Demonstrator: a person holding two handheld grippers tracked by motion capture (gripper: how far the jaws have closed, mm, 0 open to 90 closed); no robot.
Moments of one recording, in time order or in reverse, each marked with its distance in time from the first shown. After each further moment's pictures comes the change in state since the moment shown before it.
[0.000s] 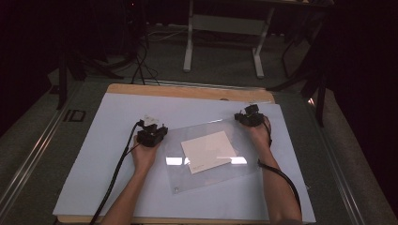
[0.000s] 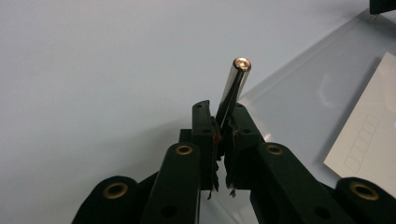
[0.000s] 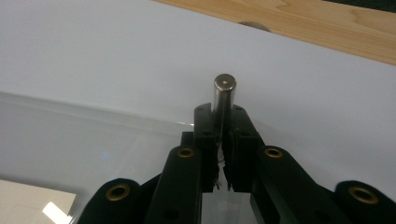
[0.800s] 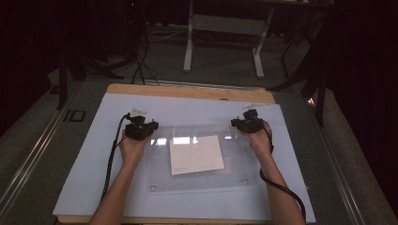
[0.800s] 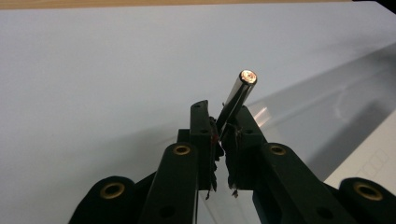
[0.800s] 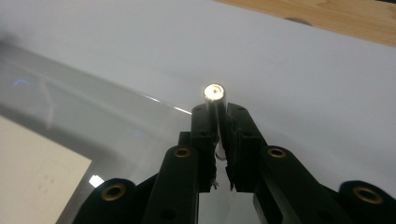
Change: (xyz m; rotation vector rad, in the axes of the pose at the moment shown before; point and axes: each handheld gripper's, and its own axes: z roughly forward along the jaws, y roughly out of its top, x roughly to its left) left arm 0.034 0.018 -0.020 0.032 -0.028 -0.054; right arm 0.043 -0.004 -0.039 0.025 0.052 -0.013
